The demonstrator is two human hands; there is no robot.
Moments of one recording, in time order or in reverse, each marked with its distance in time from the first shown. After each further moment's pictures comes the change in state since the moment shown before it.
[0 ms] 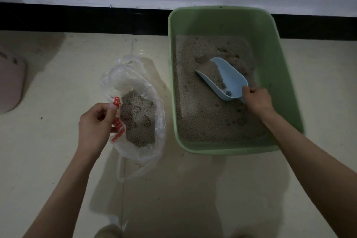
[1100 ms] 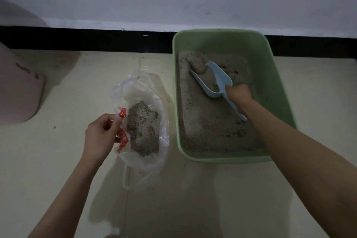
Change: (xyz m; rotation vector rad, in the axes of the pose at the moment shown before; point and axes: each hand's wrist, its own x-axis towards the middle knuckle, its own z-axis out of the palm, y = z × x) left_hand -0.001 0.003 -0.010 0.054 -0.016 0.032; right_hand 0.018 -0.060 0.013 0.125 -0.069 0.104
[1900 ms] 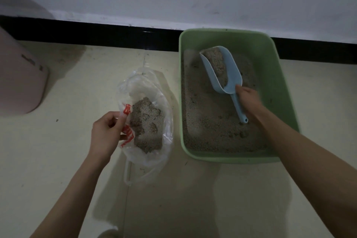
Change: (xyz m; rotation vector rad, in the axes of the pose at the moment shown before) left_hand -0.013 0.009 0.007 -0.173 0.011 -0.103; right_hand -0.028 0.012 -0.015 0.136 -0.033 -0.157
